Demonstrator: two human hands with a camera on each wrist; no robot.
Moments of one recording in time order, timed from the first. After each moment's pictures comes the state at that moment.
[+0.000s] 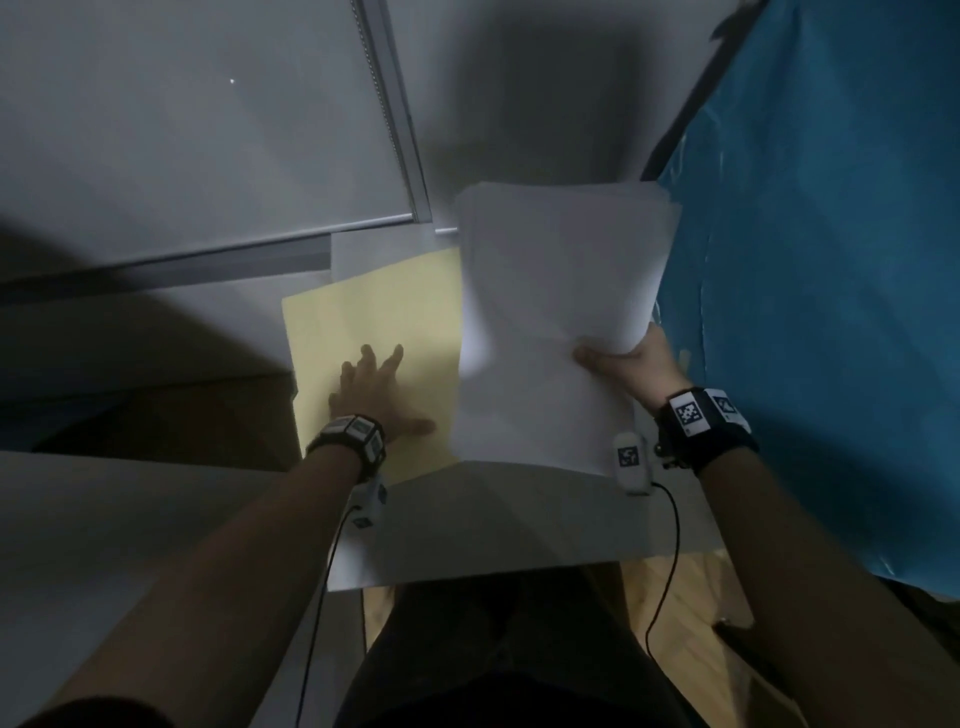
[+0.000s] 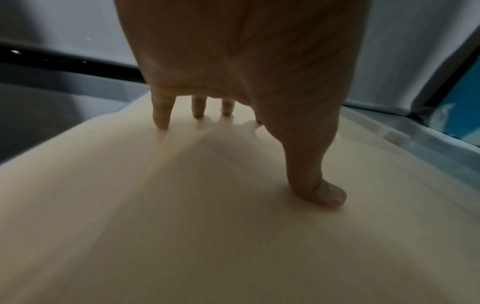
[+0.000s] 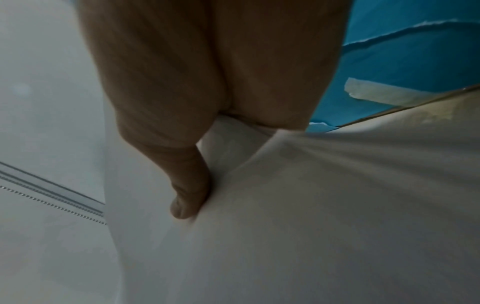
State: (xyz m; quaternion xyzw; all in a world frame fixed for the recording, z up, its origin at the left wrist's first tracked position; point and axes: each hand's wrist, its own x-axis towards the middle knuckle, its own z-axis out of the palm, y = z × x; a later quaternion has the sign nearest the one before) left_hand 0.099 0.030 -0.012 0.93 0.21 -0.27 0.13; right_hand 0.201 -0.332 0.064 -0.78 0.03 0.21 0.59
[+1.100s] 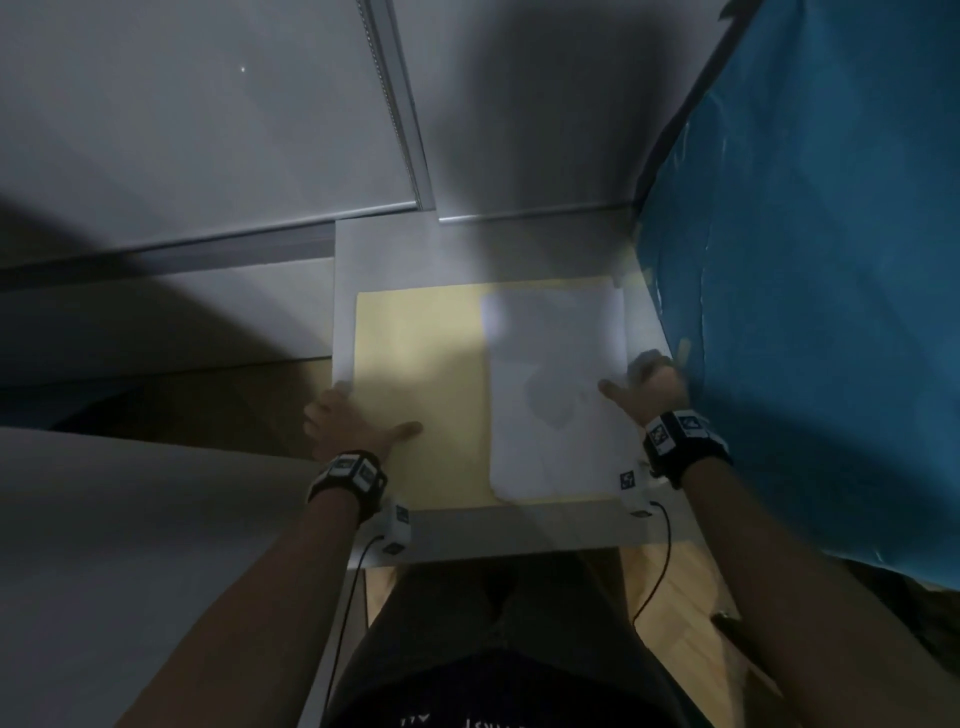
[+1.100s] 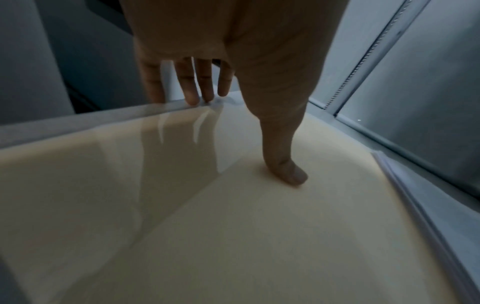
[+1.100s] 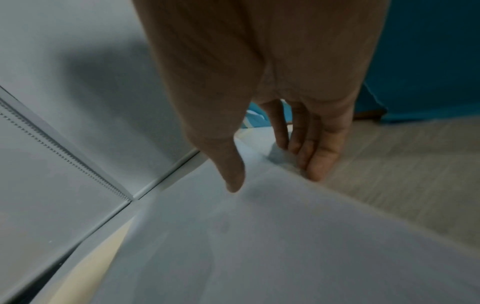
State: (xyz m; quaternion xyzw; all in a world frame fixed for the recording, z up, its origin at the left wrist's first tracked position) left_hand 0.038 0.010 -0.013 0.84 0.49 -0.15 0.15; right_hand 0.183 -0.364 -0.015 -0.92 0.17 0.23 0.28
